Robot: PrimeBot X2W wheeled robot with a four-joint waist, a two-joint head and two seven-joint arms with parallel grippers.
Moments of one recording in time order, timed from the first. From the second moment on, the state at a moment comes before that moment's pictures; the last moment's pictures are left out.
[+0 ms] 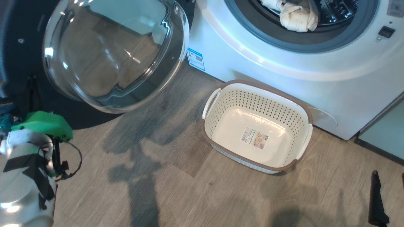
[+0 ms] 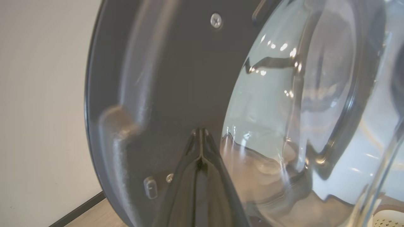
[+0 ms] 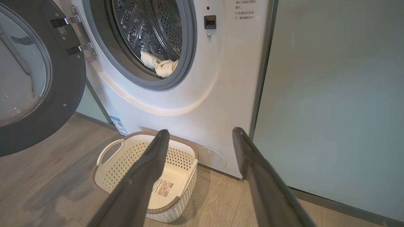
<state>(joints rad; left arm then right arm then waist) -0.42 0.29 0.14 0.46 -0.20 0.14 -0.26 0.24 -0.03 -0.16 -0.08 0.10 0.13 -0.26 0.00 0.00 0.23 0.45</state>
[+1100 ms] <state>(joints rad) -0.25 0.15 0.41 0.27 -0.12 -0.01 -0.26 0.17 -0.03 -0.16 -0.07 0.13 0.13 -0.26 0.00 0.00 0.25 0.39</state>
